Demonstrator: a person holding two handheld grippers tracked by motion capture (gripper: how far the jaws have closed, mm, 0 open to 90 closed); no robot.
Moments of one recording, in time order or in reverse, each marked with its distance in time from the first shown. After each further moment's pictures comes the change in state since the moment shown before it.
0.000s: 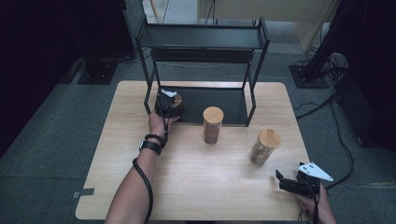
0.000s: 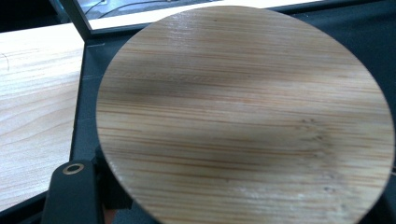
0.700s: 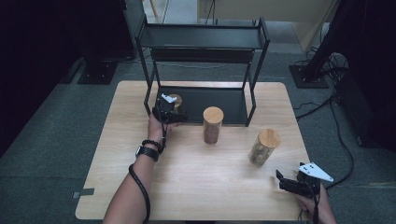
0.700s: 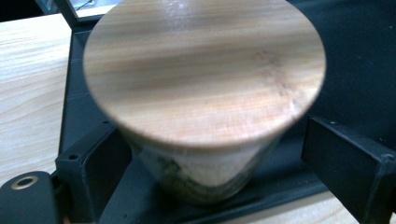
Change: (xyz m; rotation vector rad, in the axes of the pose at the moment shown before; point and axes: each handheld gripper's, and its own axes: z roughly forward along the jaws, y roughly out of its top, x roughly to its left) left arm -0.005 -0.017 -0.020 -0.009 -0.040 0.028; right arm 0.000 0.000 -0.001 -0.005 -0.005 0.003
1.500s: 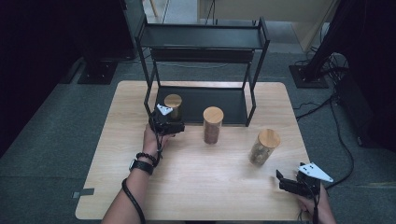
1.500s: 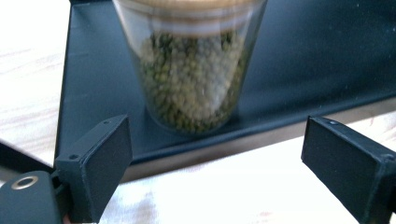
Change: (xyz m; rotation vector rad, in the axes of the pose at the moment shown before) left arm 0.001 -0.035 -0.025 -0.027 -0.041 -0.006; right arm 0.001 0.000 0.000 -0.002 -0.013 -0.002
